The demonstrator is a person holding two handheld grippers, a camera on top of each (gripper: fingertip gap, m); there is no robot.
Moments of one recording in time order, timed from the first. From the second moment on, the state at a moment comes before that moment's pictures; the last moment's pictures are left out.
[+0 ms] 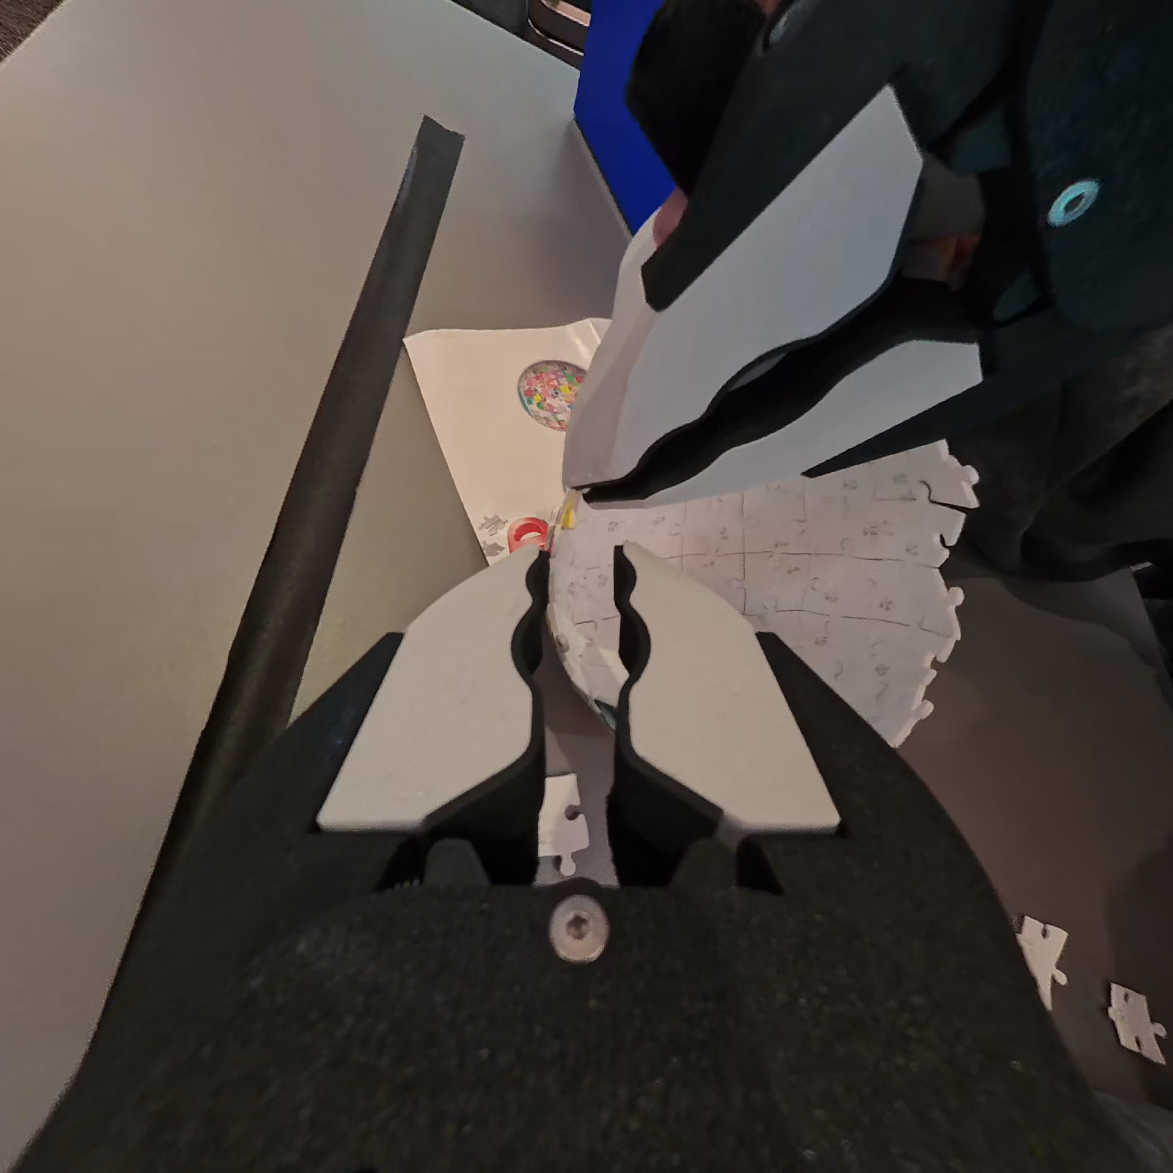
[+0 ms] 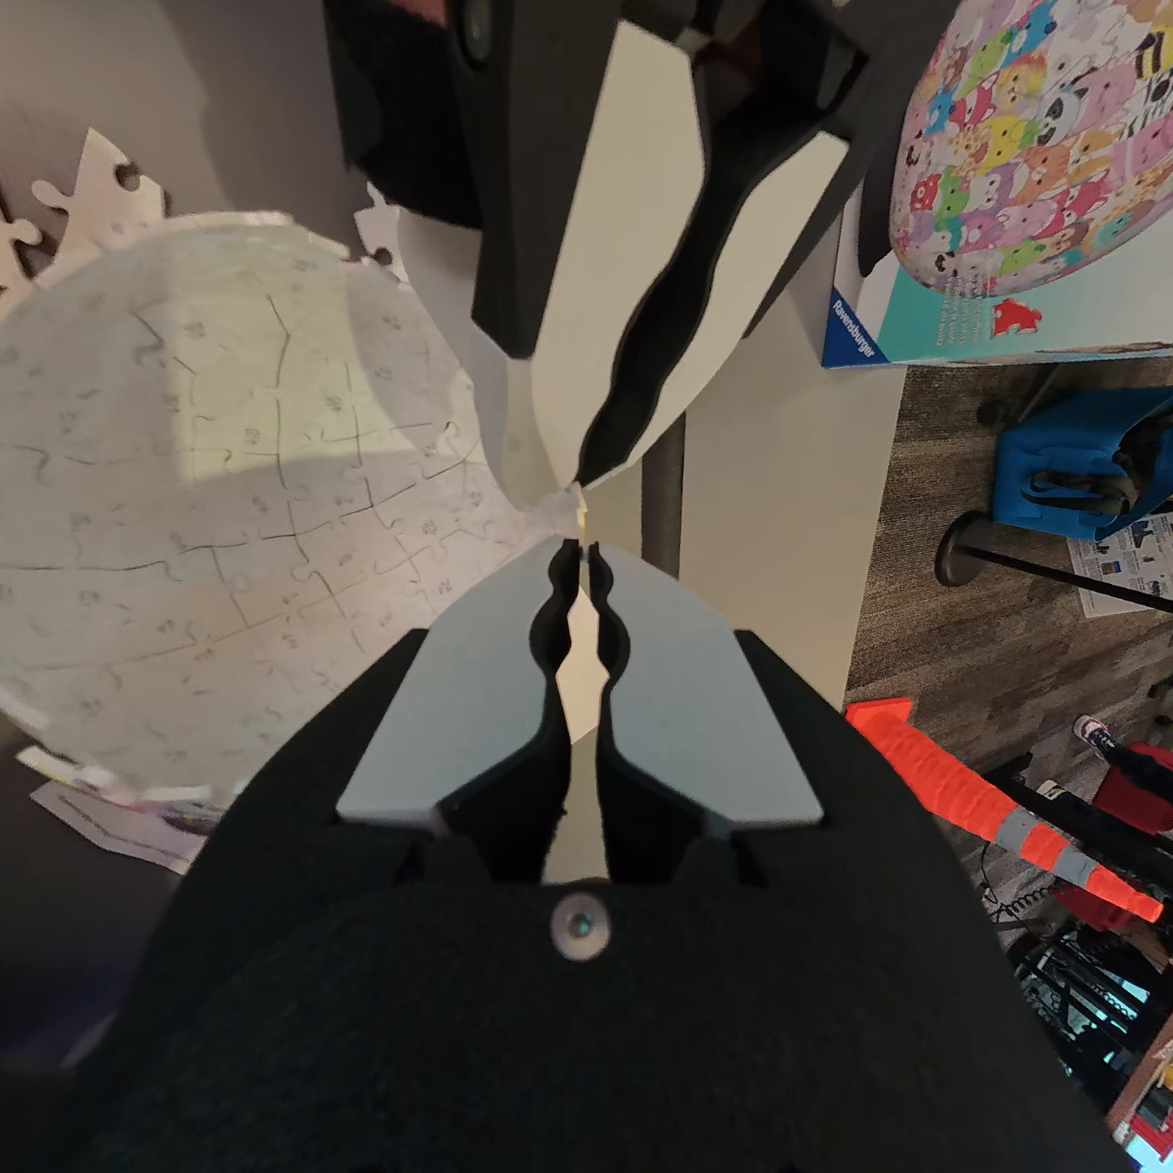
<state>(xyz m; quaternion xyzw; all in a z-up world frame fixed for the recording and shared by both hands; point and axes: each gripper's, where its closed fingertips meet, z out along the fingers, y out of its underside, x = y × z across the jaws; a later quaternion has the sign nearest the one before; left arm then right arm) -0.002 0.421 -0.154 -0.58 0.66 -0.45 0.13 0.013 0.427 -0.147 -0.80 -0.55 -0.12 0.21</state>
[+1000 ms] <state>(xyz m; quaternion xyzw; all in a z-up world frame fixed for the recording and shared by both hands) 0.021 0.434 -0.159 -0.57 0.71 -0.39 0.14 0.030 0.437 -0.148 -0.81 -0.54 -0.15 0.20</state>
